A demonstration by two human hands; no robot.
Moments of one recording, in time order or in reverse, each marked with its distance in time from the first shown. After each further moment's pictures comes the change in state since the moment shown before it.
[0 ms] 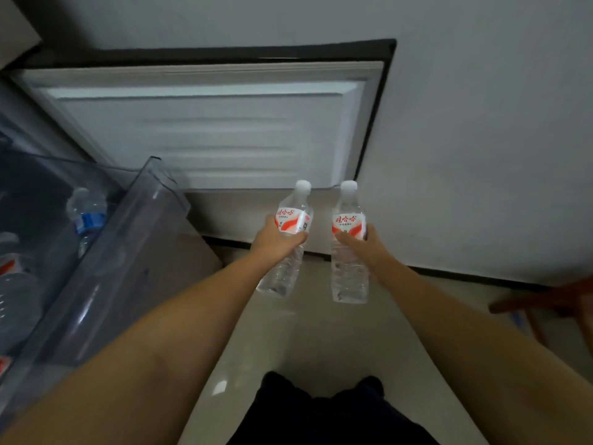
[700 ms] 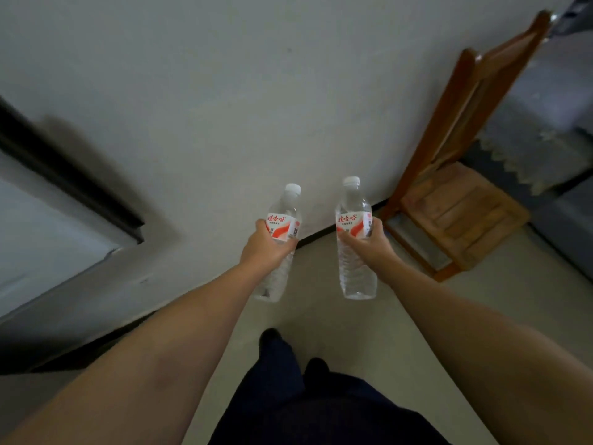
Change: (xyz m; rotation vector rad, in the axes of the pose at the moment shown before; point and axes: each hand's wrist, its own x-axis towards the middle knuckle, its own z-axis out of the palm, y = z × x) left_hand -0.041 0.163 0.317 0.411 -0.373 0.371; right_hand -0.104 0.100 -0.319 0.093 0.708 0.180
